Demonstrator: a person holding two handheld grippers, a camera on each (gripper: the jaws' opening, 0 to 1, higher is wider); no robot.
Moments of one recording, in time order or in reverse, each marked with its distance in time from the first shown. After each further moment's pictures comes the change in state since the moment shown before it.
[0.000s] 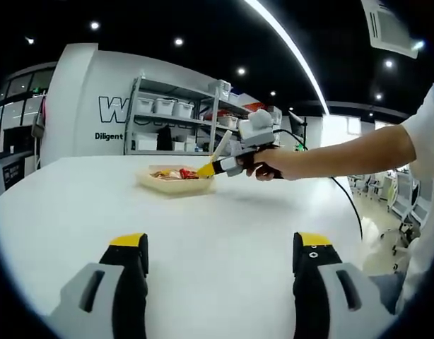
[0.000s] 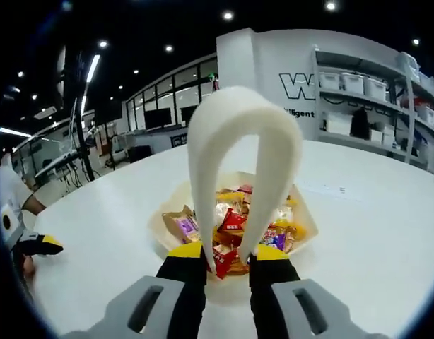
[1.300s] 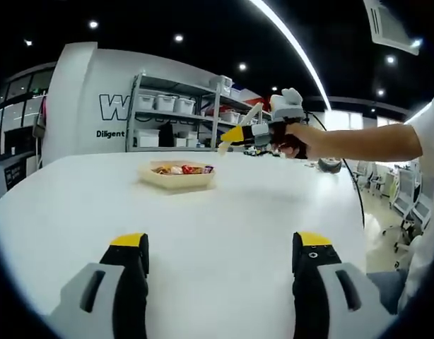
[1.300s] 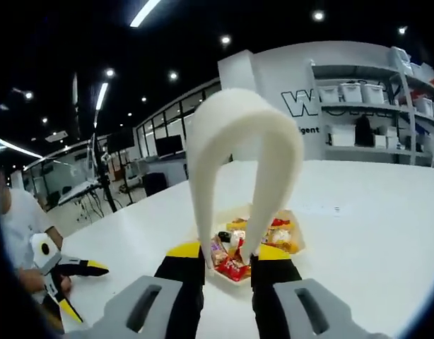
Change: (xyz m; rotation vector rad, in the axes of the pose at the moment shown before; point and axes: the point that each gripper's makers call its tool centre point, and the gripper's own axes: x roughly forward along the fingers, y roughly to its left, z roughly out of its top) left arm 0.002 0.003 -0.006 0.009 0.029 0.013; right arm -0.085 0.021 0.054 0.097 -0.180 0.128
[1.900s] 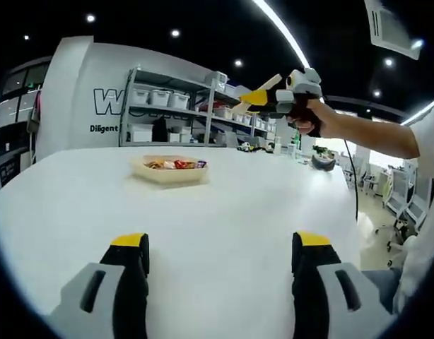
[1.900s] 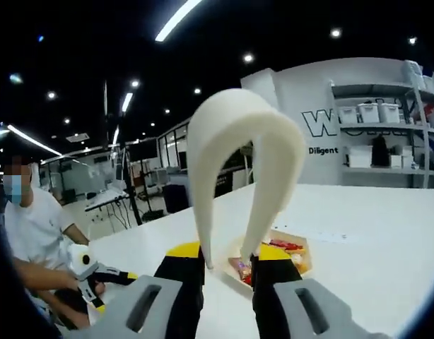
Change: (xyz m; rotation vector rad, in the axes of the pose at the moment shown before) left arm 0.001 -0.008 -0.005 -0.013 0.033 -0.046; right arm -0.054 0.034 0.045 -0.085 -0.049 0.086
